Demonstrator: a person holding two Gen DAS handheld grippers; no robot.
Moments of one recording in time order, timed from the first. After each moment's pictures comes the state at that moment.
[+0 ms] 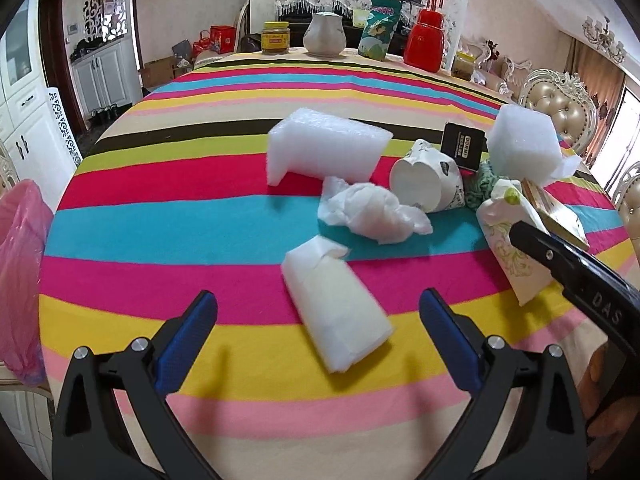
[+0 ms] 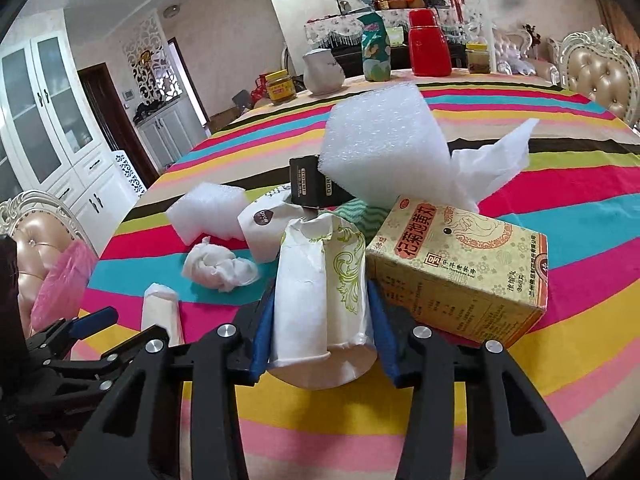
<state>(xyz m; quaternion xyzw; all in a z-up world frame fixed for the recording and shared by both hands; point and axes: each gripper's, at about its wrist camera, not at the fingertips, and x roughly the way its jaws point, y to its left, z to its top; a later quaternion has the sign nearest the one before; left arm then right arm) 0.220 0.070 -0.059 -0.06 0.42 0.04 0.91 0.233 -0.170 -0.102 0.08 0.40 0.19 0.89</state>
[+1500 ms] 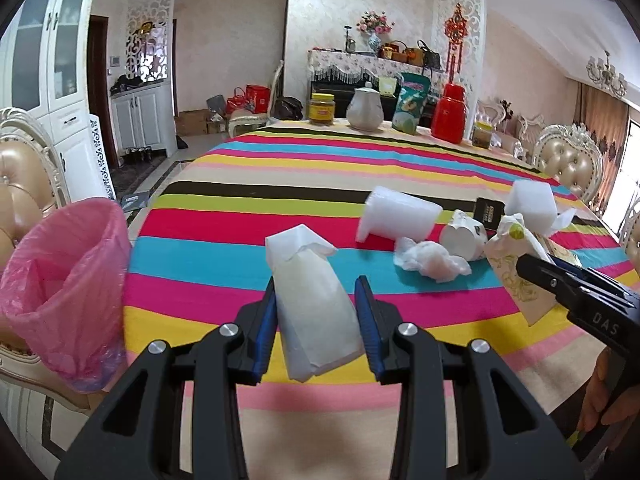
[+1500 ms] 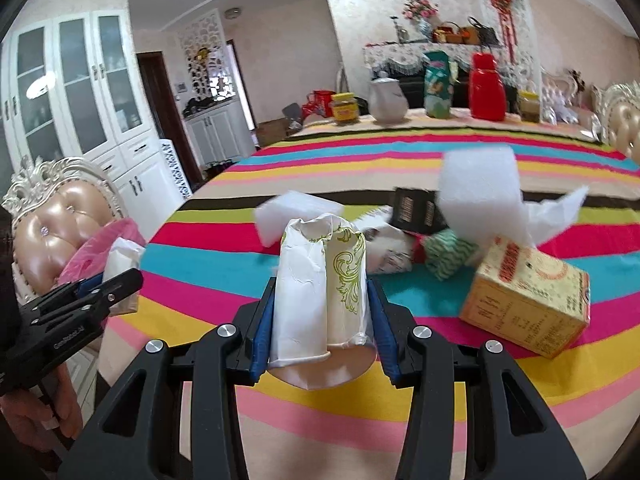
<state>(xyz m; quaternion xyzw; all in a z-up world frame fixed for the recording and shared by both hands) 0.130 0.134 -0.019 -0.06 0.29 0.09 0.95 0.188 -0.129 -0.068 0.04 0.33 0.28 0.90</state>
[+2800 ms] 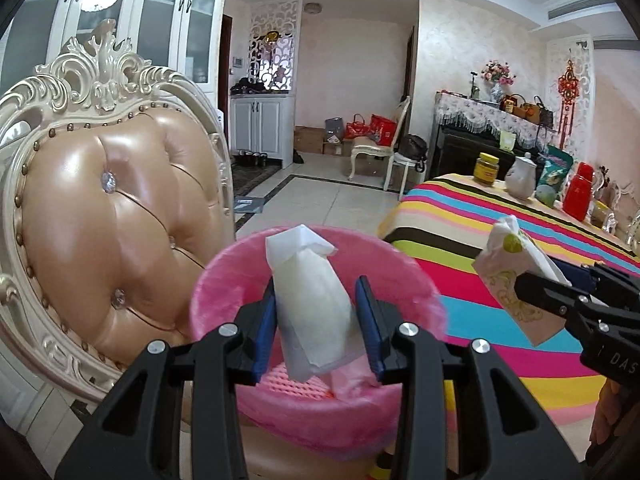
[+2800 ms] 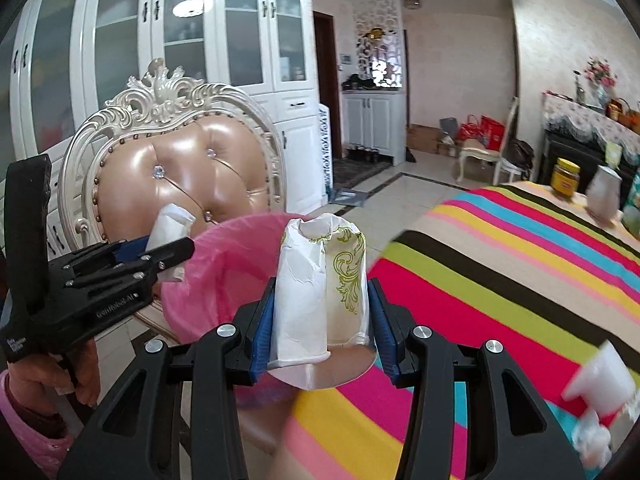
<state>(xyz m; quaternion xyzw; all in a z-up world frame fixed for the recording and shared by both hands) 0.033 0.391 0.010 -0.11 0.24 0.29 0.92 0.144 0.186 -0.011 -0.08 0.27 0.52 0.81</state>
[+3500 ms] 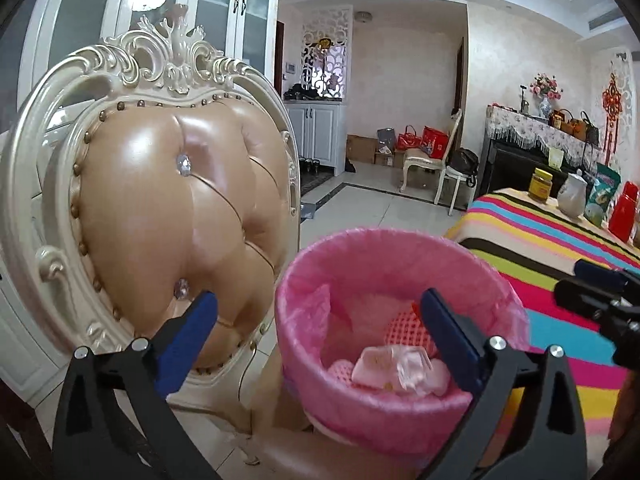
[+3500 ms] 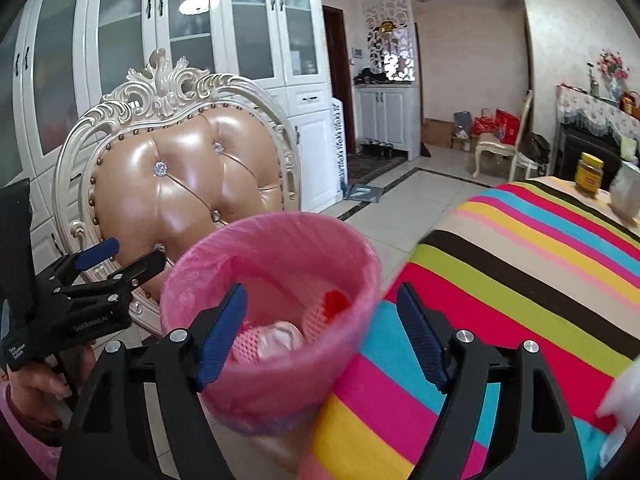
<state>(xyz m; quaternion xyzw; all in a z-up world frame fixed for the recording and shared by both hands) 0.001 0.420 -0.009 -0.11 0.22 0.38 0.89 0.152 0.206 -0.028 -0.07 0.28 0.53 0.80</state>
